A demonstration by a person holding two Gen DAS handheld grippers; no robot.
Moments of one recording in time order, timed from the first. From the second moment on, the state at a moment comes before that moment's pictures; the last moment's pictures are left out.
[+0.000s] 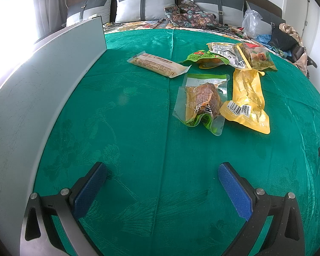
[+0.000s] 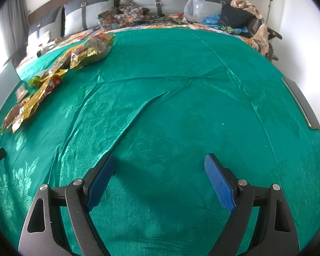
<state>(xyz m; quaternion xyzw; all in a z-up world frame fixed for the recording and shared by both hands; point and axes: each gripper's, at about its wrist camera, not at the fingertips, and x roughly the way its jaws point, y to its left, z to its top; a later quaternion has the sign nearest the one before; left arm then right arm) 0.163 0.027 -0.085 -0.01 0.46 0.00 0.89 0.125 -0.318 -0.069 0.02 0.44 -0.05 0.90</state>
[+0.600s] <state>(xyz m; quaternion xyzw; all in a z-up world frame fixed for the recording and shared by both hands) 0.166 0.027 -0.084 0.00 0.47 -0.01 0.88 0.125 -0.316 -0.069 0.02 0.44 -0.05 0.90</state>
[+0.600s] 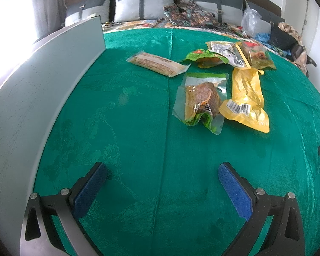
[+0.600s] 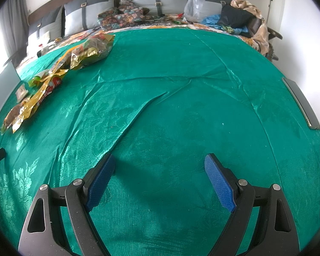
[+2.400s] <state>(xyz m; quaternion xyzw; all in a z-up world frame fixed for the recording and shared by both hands) 0.134 0.068 -0.066 0.01 0.50 -0.03 0.86 0.126 -0.312 -0.070 0.02 0.44 -0.05 0.90</state>
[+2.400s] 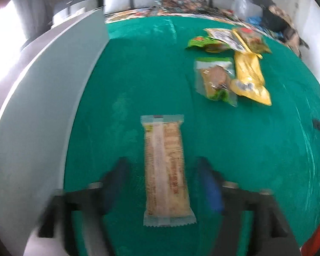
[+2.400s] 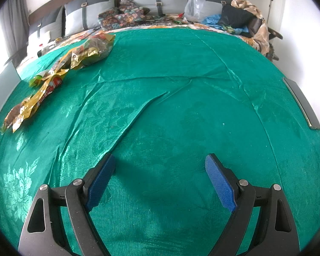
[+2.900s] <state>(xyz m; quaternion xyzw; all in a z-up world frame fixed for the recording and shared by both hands) 0.125 0.082 -0.078 0.00 0.46 -0.02 0.89 0.126 -0.312 -0.070 0.02 0.44 -0.05 0.90</state>
